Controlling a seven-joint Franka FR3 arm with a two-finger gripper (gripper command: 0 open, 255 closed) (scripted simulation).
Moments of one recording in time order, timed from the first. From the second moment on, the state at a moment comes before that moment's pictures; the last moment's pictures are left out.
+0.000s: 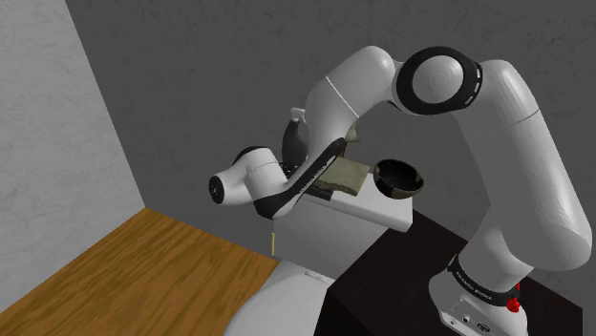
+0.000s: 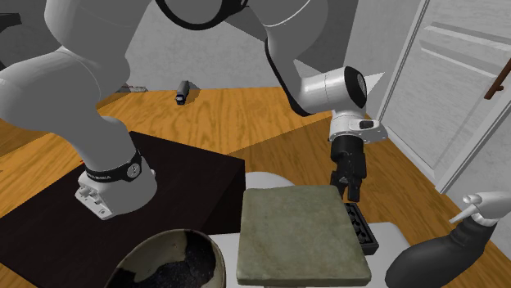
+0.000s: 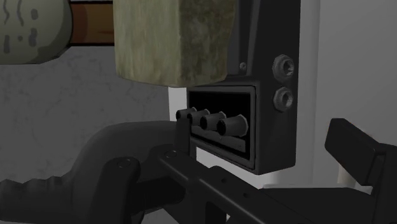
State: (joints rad) arm 0.17 0.76 0.45 -1.75 -1.20 1.49 0.93
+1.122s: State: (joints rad) arm 0.16 0.71 0.46 -1.77 -1.18 1.48 0.90
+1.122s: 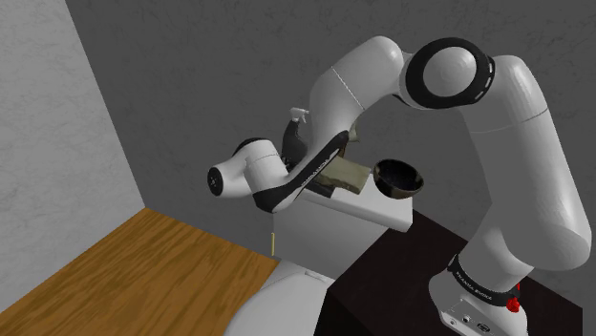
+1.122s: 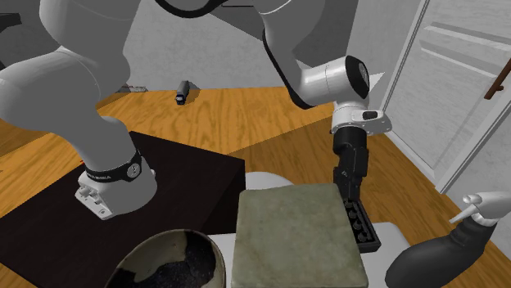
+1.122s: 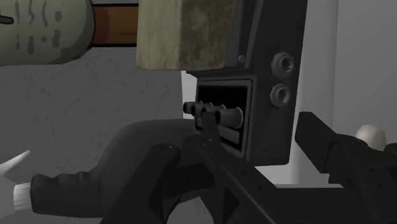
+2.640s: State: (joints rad) arm 0.13 0.49 0.51 -1.79 -1.11 1.40 0.74
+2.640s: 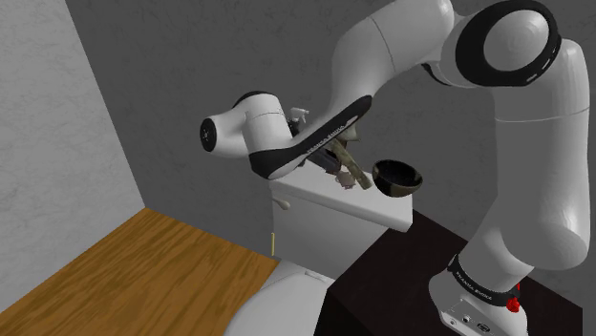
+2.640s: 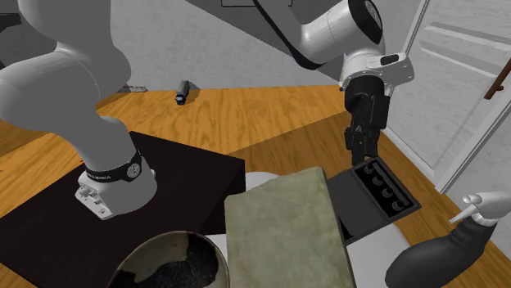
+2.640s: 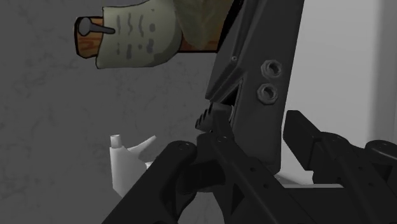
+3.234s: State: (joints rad) arm 0.06 0.30 0.53 -2.00 -1.07 1.47 0.72
